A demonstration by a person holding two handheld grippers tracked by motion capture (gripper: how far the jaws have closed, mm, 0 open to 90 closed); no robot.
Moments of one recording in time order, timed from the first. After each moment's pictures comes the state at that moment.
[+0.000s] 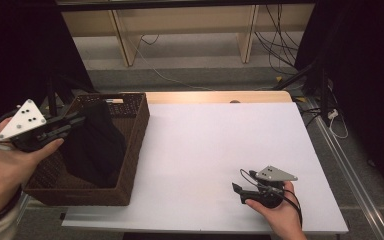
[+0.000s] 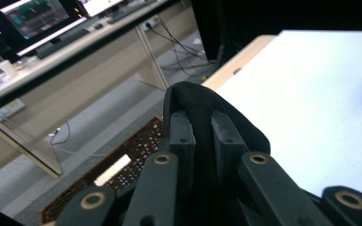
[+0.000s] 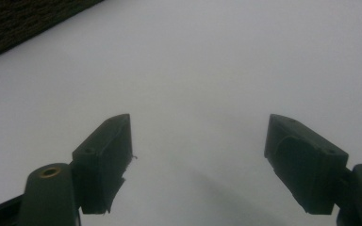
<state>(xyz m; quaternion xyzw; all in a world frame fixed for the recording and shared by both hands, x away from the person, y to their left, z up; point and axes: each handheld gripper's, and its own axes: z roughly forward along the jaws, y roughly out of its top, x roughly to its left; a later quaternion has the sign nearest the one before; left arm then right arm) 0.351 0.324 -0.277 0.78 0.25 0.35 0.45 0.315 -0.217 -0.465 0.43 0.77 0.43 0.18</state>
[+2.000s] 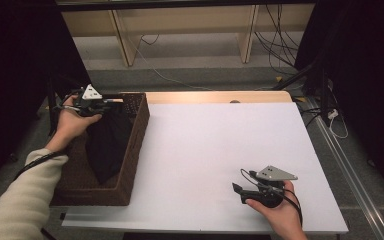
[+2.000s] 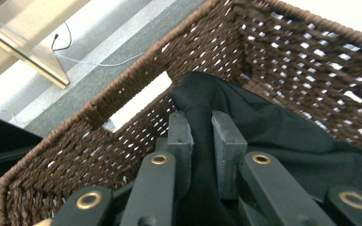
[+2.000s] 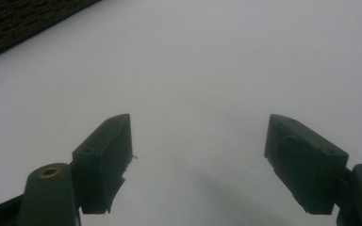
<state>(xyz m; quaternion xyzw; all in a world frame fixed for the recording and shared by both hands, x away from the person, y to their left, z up) 0.534 0.327 -0.380 0.84 0.35 0.31 0.28 0.316 -0.219 -0.466 0.43 0.77 0.43 0.17</state>
